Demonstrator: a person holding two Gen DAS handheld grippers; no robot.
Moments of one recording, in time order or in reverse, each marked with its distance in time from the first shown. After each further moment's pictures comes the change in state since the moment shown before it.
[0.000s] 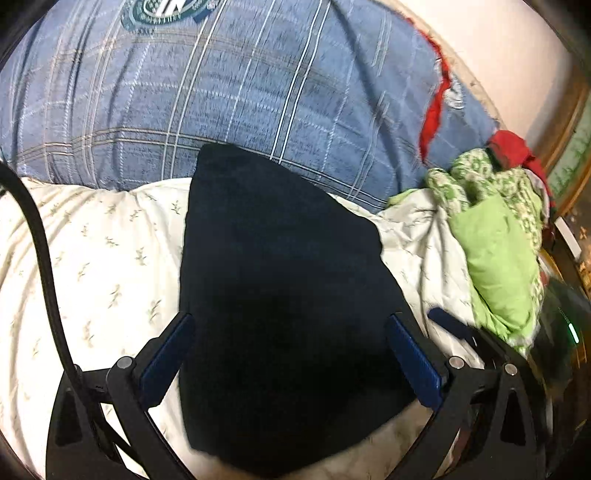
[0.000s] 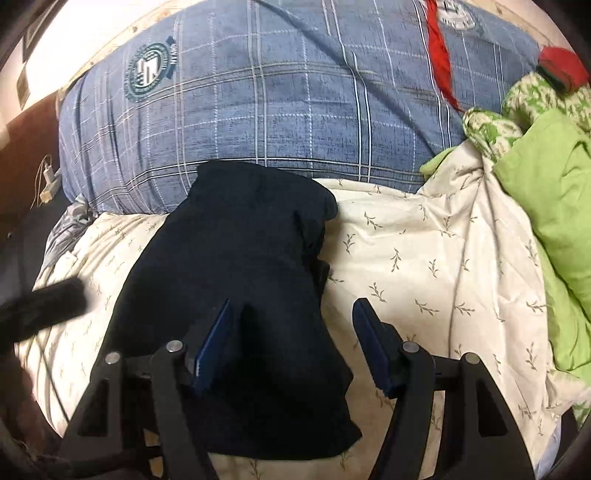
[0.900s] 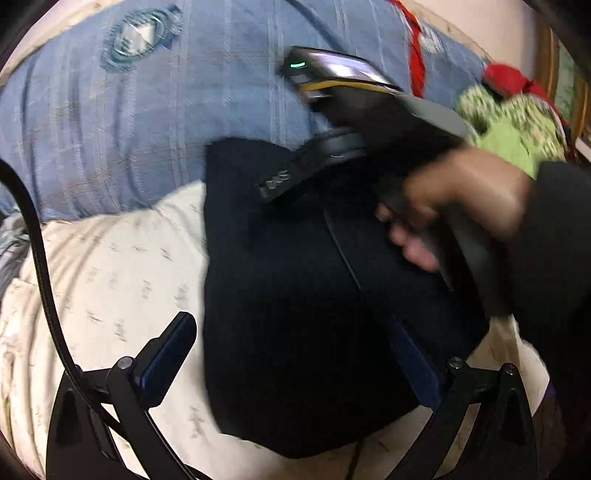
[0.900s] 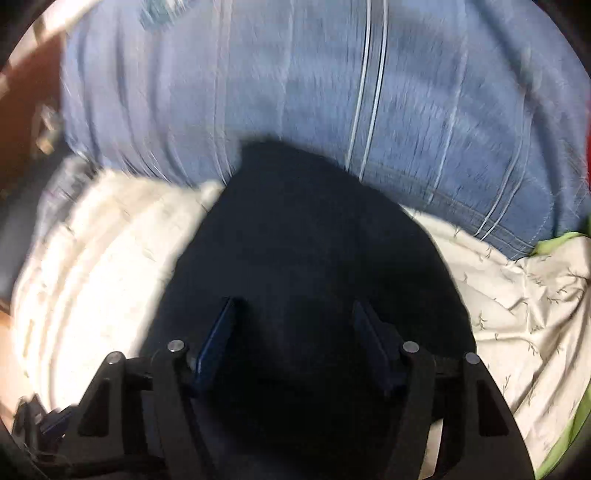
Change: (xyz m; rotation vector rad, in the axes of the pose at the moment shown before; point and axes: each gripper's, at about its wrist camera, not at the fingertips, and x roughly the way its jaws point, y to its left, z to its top) left arm 0.001 -0.021 -0.061 0.245 0.001 0.198; right arm 0.160 0.070 0.094 -0.219 0.332 0.011
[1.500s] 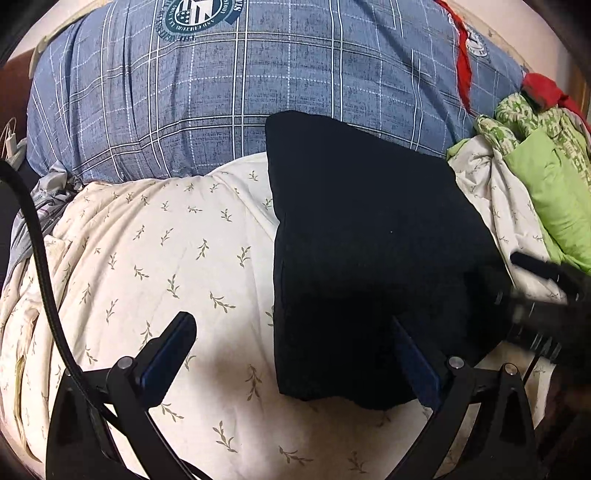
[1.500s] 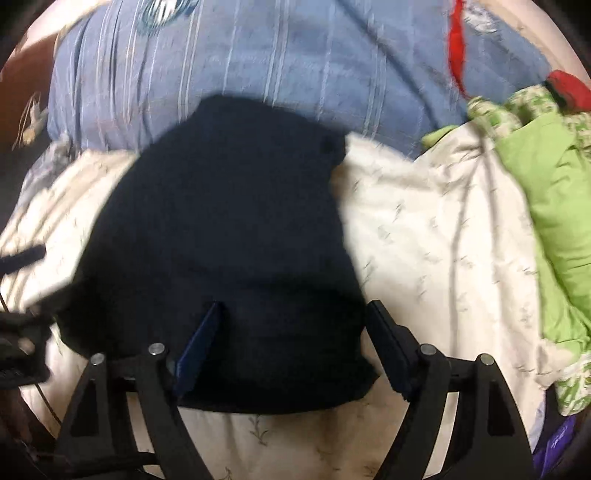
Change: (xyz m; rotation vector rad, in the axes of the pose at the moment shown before) left arm -0.020 0.042 -0.021 -0.115 0.023 0.112; right arm -0.099 -0.011 -0.170 0.179 -0.227 -0.141
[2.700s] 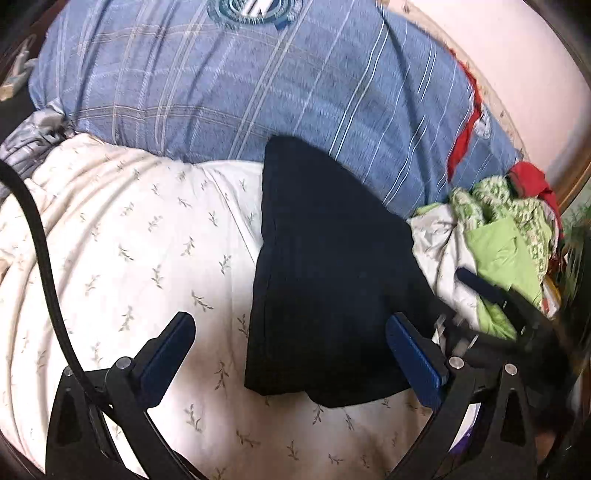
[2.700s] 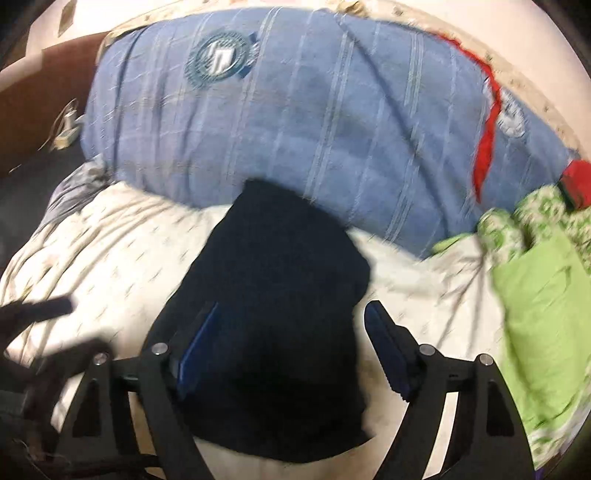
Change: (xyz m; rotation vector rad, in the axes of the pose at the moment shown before) left arm -0.025 0.041 0.035 -0.249 0.019 -0.230; right arm -0.041 0.051 0.064 -0.179 -0.073 0.037
